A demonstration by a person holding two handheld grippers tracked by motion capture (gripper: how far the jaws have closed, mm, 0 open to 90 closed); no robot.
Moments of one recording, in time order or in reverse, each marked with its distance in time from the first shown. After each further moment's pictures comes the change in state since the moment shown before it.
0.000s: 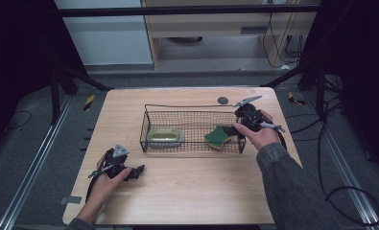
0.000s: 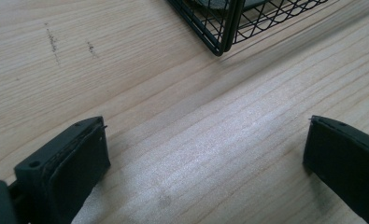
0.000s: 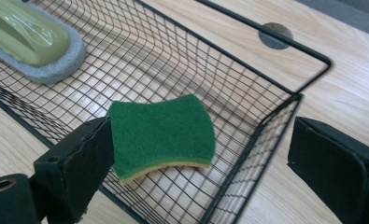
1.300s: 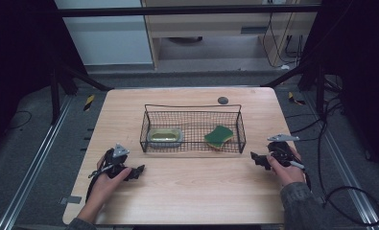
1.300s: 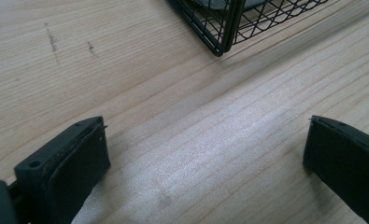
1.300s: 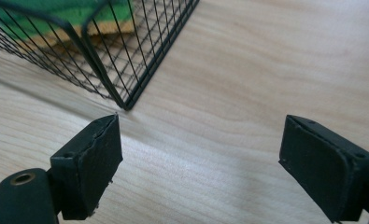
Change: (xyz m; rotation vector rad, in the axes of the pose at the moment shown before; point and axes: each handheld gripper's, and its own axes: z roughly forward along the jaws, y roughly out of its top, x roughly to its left) left arm 0.000 0.000 0.000 -0.001 0.001 0.000; right arm -0.033 -0.147 -0.004 -0.060 -0.077 0.213
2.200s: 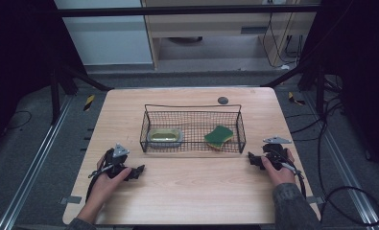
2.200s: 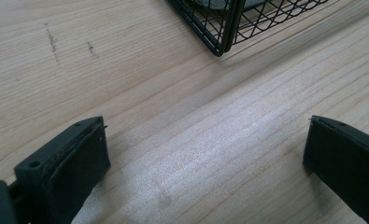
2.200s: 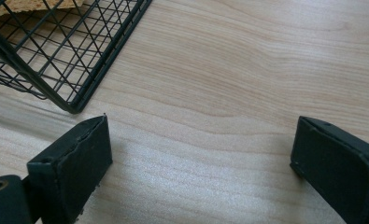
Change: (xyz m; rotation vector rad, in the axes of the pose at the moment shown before) left arm 0.000 0.000 0.000 0.000 0.000 0.001; right arm 0.000 -0.013 0.032 -0.014 -0.111 0.041
